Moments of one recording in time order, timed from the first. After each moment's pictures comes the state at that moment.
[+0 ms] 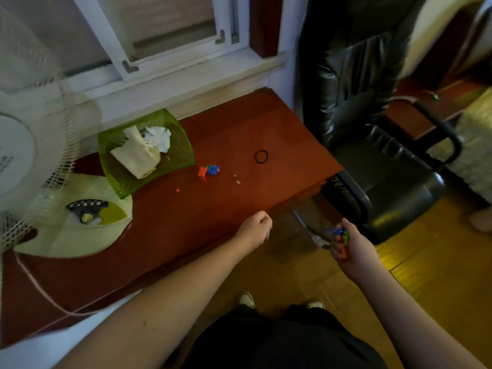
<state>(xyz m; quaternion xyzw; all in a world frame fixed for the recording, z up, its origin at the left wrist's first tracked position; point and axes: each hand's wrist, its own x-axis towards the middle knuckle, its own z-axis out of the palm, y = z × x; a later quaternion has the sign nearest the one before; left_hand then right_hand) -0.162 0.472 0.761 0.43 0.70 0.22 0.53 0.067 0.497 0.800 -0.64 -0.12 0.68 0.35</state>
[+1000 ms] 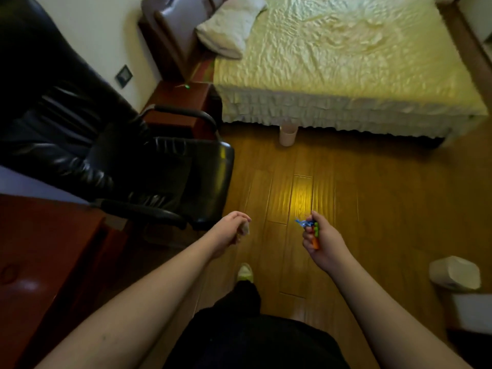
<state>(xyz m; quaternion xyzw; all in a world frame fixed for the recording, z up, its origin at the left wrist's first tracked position) 0.328 0.514 0.781 0.58 0.51 0.02 0.64 0.516 0.373 0.793 -0.54 0.10 0.55 0.63</state>
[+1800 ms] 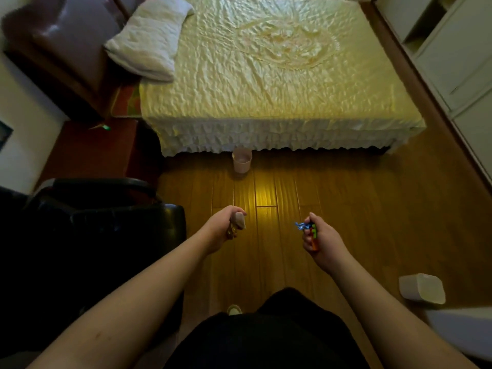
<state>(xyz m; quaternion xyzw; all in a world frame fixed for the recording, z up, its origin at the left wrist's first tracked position) 0.600 0.792 0.755 0.54 0.43 -0.04 0.73 0.752 0.590 0.785 -0.61 0.13 0.47 0.62</state>
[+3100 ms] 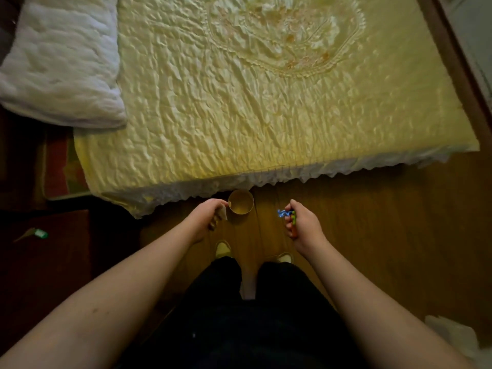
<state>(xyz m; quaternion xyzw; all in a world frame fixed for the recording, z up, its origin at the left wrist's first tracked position) 0.980 1.263 0.667 0.50 0.53 -0.17 0.67 1.107 1.064 0.704 -0.65 0.25 0.45 0.56</state>
